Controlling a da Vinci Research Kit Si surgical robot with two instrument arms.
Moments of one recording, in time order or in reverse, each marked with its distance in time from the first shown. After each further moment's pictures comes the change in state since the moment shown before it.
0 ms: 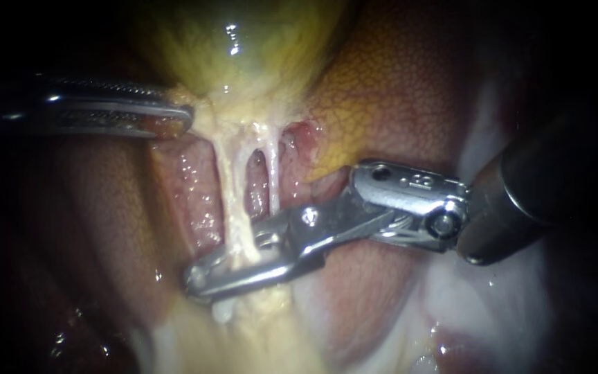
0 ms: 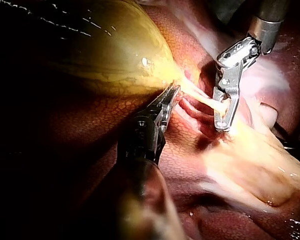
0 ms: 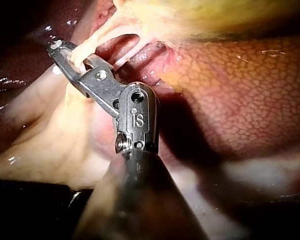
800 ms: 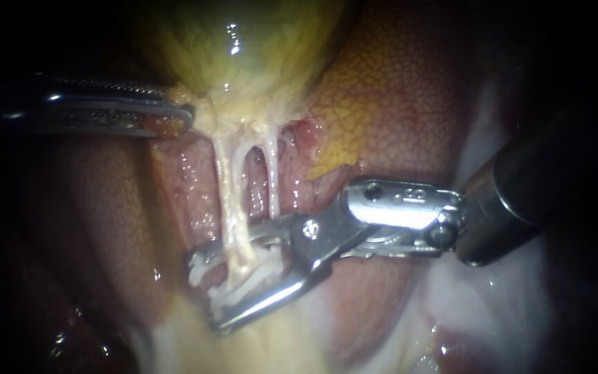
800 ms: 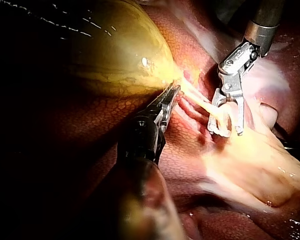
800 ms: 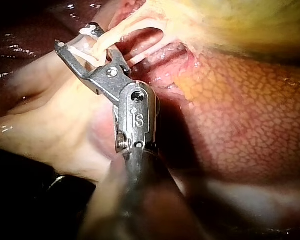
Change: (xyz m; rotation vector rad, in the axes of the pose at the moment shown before) right arm -0.001 0.000 0.001 -0.003 -0.009 -0.206; left arm 0.000 0.000 0.000 -0.001 0.000 -0.001
